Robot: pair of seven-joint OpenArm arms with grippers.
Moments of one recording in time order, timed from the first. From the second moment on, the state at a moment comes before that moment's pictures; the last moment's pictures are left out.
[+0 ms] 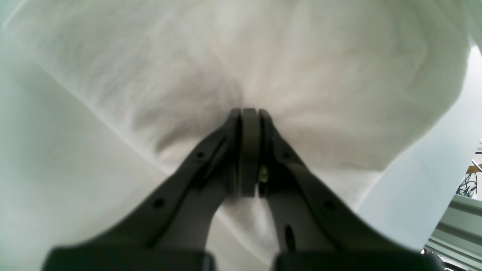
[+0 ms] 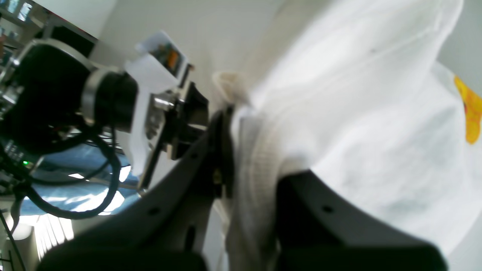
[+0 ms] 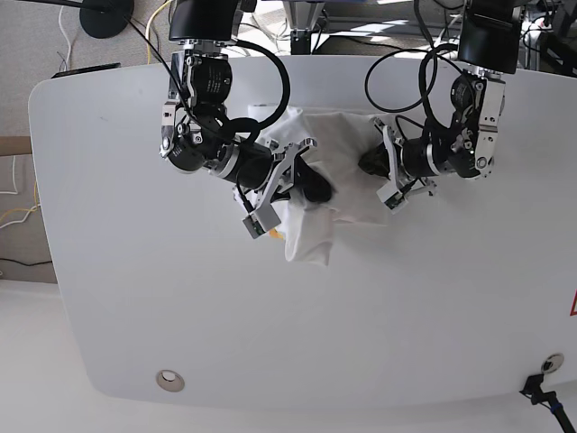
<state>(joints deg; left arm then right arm) -2.0 -18.4 8.5 81.5 -29.6 -42.0 51.2 -0.4 -9.0 4.4 98.6 40.5 34.7 -65.3</state>
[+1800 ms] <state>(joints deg) 10.2 -11.0 4.2 103.9 -24.9 -41.8 56.4 10.2 -1.6 -7.2 81.7 21.4 30.4 -46.5</state>
